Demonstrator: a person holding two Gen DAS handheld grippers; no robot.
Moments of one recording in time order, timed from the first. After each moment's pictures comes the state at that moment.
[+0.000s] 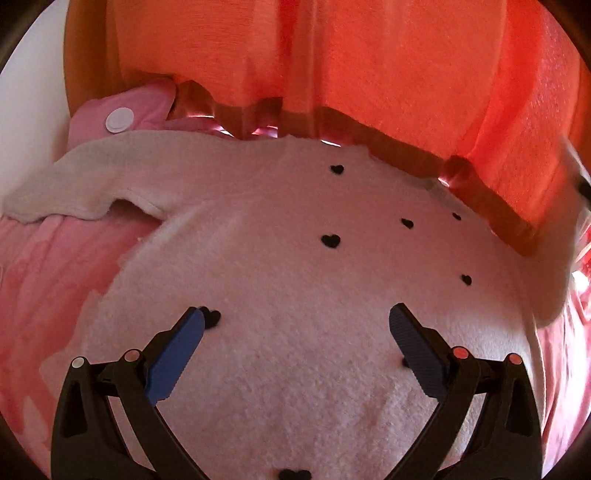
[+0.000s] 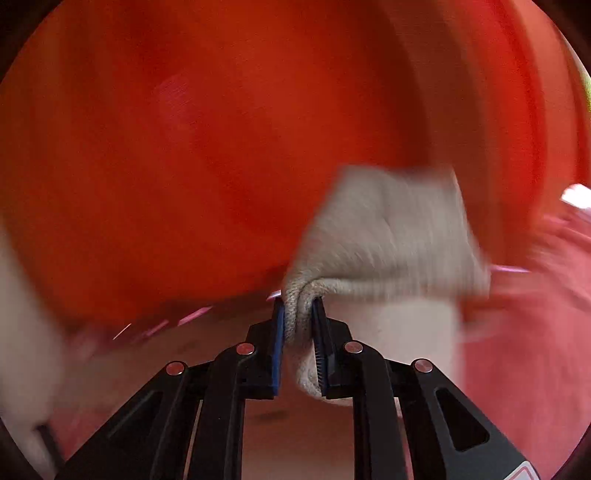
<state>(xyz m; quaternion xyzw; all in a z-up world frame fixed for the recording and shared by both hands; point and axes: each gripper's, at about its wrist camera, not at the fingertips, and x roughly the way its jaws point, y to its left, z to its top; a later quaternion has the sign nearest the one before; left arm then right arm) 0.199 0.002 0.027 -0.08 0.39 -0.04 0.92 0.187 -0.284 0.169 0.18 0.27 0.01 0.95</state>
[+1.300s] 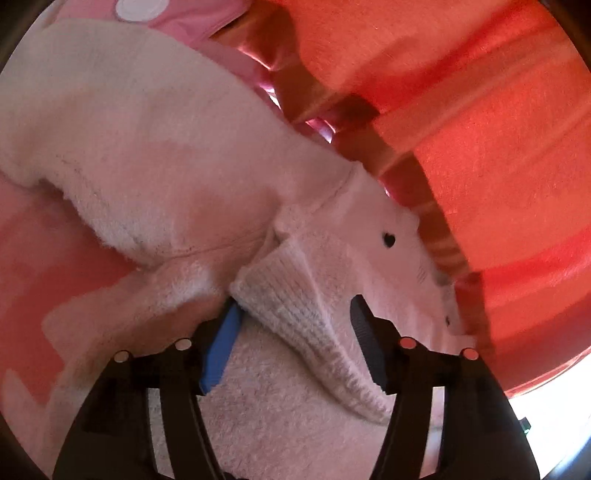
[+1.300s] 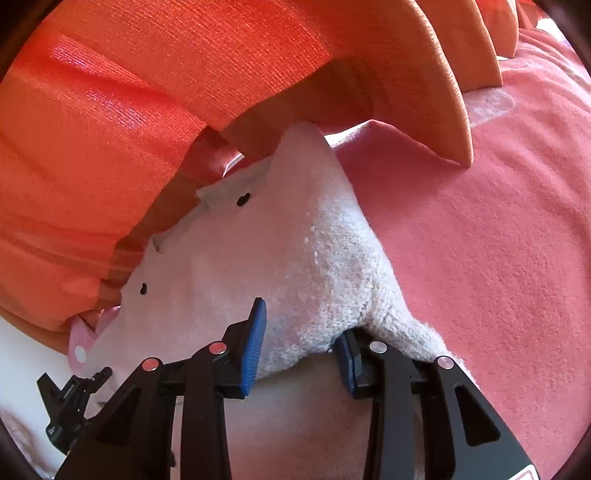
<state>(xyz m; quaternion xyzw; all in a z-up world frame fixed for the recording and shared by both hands) 0.318 0.096 -0.014 -0.33 0.43 -0.08 0.84 0.164 -0.366 0.020 0.38 0.37 -0.10 0.85</state>
